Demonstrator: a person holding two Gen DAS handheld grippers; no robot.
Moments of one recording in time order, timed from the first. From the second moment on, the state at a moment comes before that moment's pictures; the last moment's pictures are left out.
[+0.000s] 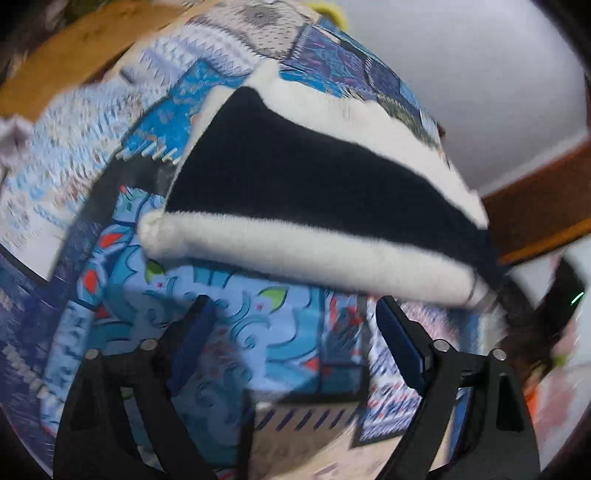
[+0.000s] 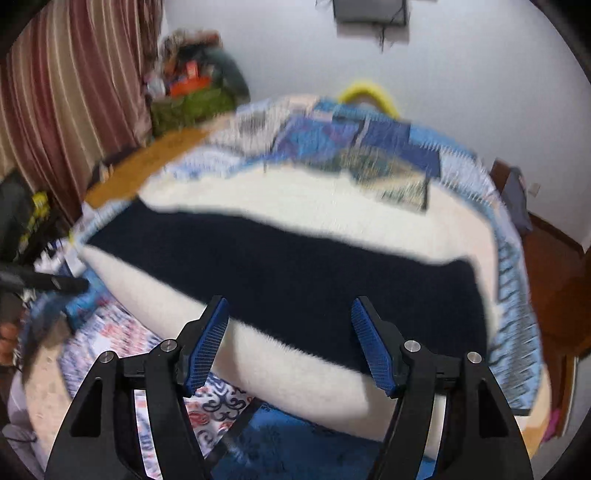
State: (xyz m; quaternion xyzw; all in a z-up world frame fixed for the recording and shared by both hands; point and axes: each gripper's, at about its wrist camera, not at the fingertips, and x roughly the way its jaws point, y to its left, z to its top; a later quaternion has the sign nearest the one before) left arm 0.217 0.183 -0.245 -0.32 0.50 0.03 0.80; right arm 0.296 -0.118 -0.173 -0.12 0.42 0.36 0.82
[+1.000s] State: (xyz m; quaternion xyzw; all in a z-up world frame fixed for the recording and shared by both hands) left arm 0.253 0.289 -0.179 -0.40 0.35 0.13 0.84; right arm 0.299 -0.168 -0.154 -0.08 0.43 0.35 0.83
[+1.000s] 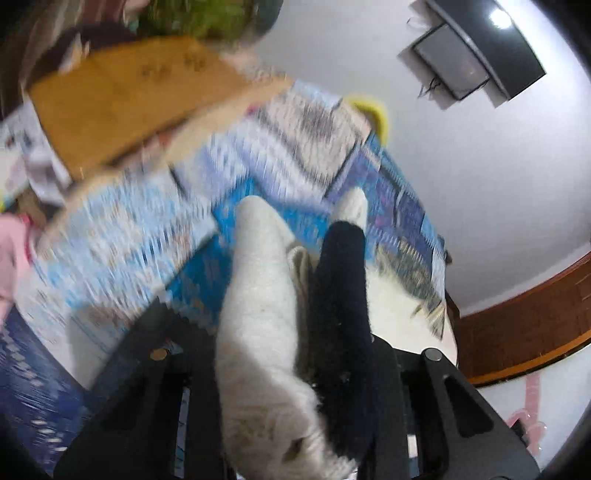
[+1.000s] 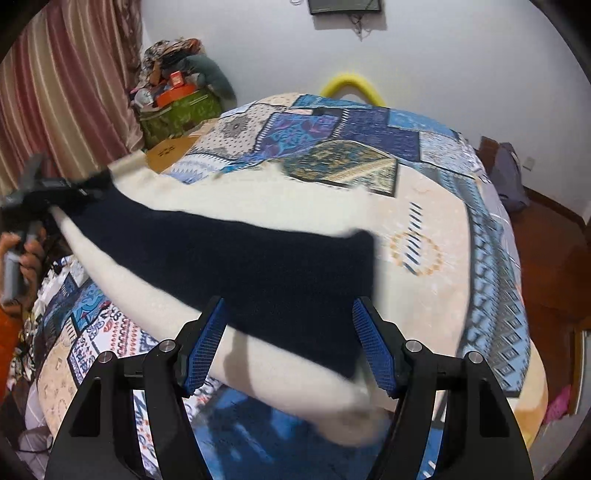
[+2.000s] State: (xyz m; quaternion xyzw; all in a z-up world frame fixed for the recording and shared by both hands) left arm 0.358 -0.058 -0.127 -0.01 0.41 -0.05 0.91; right arm 0.302 -0.200 -0.184 0.03 0.46 0.36 0.81
